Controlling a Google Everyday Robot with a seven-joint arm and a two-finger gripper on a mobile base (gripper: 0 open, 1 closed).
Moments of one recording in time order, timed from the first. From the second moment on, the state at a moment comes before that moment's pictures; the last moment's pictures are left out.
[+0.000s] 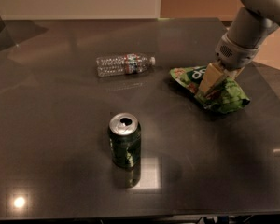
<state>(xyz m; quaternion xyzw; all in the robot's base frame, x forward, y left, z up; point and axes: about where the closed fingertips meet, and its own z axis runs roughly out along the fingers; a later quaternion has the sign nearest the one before) 0.579 -0.228 0.849 -0.26 0.96 0.06 0.06</state>
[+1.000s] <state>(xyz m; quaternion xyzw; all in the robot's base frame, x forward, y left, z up) 0.619 -0.208 0.852 -0.35 0.93 0.07 0.06</state>
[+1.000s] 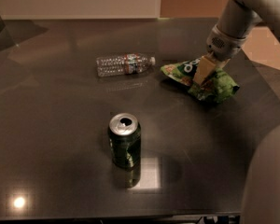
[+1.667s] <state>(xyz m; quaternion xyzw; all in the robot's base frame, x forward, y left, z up) 0.662 -0.179 0.851 -0.43 0.89 0.10 0.08</state>
